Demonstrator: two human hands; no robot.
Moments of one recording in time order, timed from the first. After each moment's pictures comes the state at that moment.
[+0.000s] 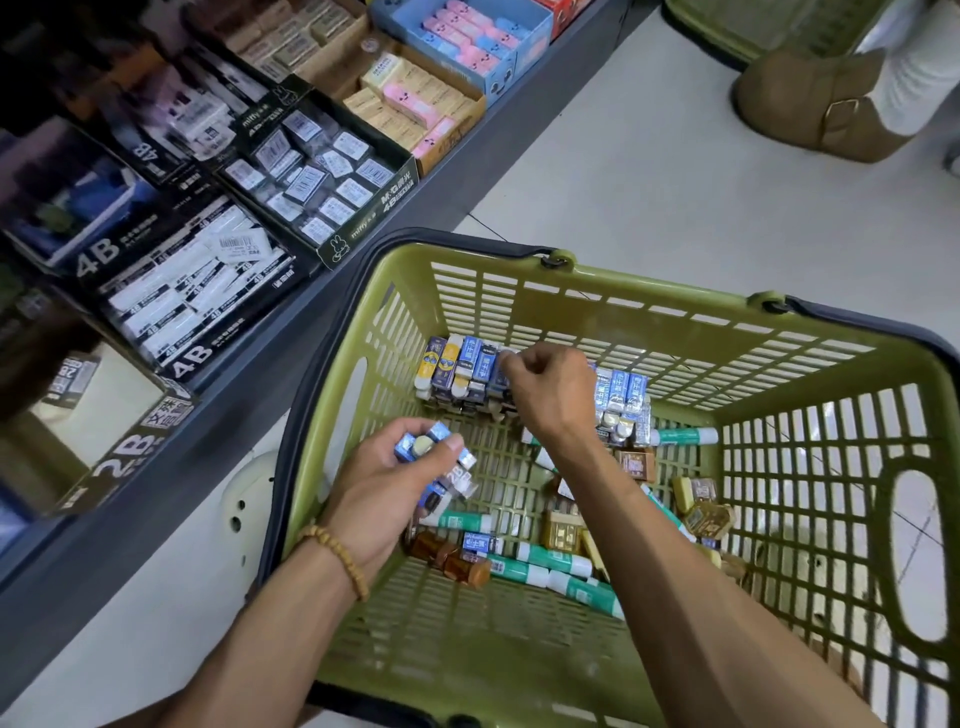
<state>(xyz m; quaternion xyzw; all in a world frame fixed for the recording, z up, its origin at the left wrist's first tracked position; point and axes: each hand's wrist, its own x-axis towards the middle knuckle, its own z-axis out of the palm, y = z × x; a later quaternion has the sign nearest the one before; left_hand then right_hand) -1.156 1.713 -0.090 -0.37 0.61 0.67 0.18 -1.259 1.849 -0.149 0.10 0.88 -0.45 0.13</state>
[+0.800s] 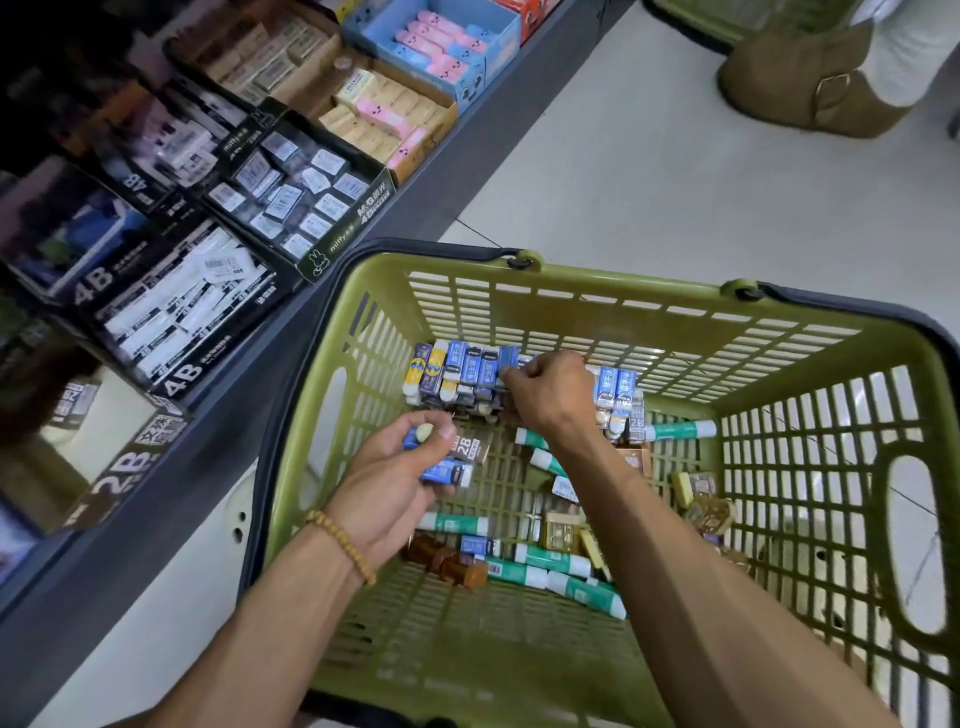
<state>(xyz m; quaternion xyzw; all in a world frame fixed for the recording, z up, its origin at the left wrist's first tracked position) -1.173 1.732 -0.083 -0.40 0.50 0.74 0.18 -1.268 1.865 -0.156 0.18 0.83 -0.47 0.24</state>
